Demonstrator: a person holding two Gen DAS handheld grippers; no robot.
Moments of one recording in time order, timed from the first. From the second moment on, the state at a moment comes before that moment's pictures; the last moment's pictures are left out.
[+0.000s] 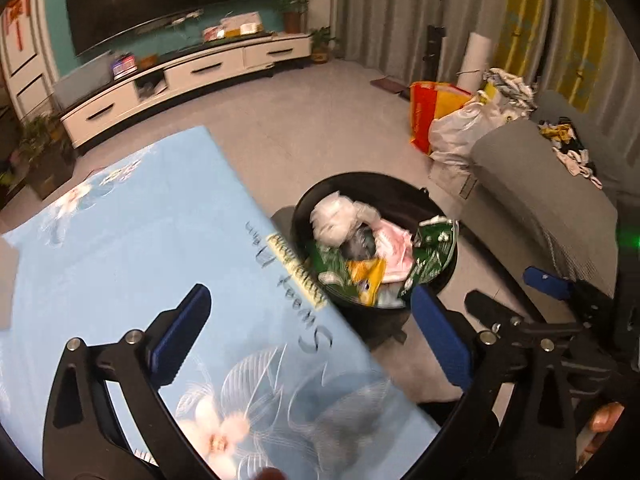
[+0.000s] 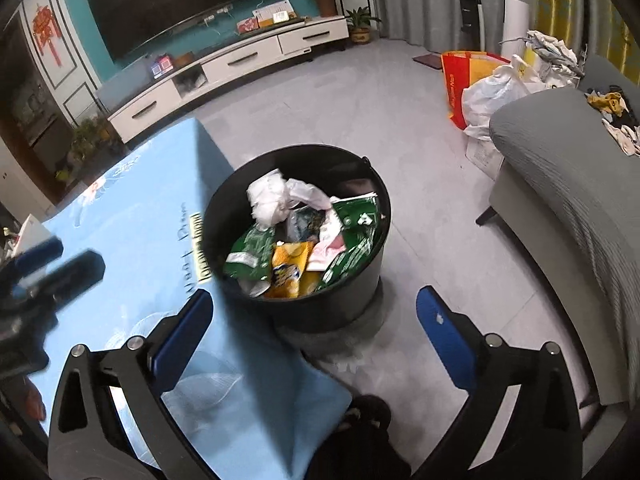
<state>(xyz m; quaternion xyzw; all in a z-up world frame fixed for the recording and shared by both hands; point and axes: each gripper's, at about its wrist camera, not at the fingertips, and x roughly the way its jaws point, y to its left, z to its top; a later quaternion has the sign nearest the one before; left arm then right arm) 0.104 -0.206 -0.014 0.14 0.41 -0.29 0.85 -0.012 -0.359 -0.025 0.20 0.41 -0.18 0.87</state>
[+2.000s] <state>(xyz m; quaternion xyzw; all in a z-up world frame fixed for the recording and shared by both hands) 0.018 -0.123 0.080 0.10 0.33 -0.20 0.92 -0.064 -0.294 0.068 0.12 0.36 -0.19 0.90</state>
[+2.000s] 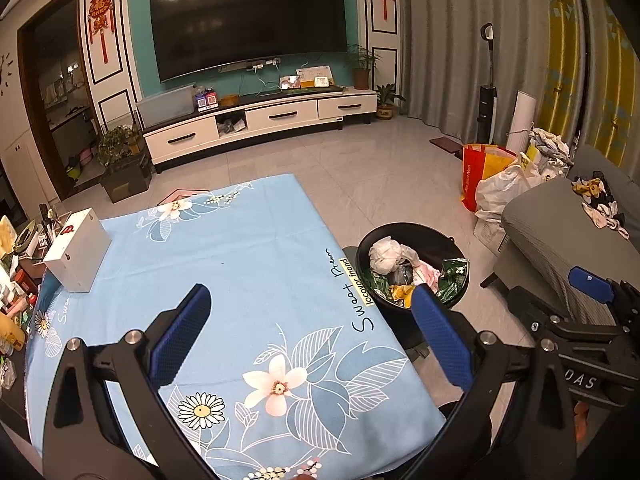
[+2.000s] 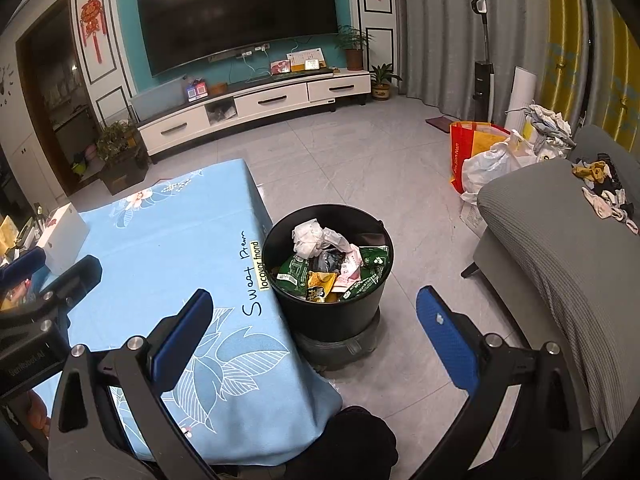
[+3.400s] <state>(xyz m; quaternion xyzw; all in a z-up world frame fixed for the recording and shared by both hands) 0.016 -0.125 0.077 0.10 0.33 -0.19 0.92 -0.065 -0.296 0.067 0.12 0.37 -0.19 0.90</state>
